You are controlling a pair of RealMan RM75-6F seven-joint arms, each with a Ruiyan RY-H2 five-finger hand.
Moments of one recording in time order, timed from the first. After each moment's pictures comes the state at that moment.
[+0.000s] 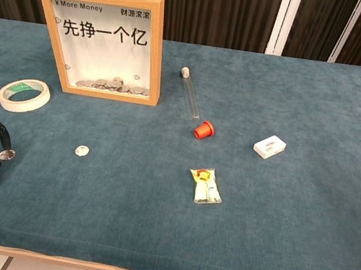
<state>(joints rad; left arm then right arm) -0.22 -1.87 -0.12 -1.05 1.38 1.36 0.31 0.00 -1.00 -0.07 -1.77 -1.69 1.51 -0.05</state>
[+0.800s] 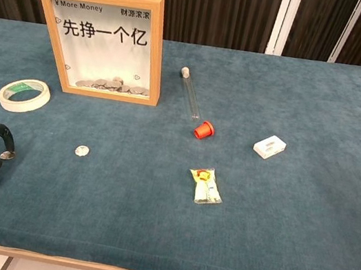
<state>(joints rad) -0.24 -1.85 -0.11 -1.08 1.36 1.33 0.33 0.00 -1.00 -0.07 -1.76 -1.69 1.51 -0.04</state>
